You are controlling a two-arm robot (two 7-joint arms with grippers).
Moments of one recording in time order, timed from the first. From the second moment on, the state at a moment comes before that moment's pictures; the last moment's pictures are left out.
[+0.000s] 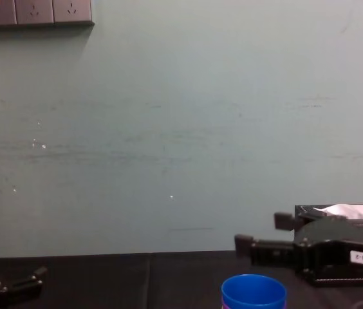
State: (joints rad) left arm -0.20 0.60 0.45 -1.41 -0.25 -0.12 0.03; right arm 0.28 0.50 -0.46 -1.53 0.45 0.05 0.45
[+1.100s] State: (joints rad) left arm -0.20 0.60 0.45 -1.41 -0.25 -0.12 0.03; right arm 0.06 0.38 -0.30 -1.49 0.29 0.04 0.07
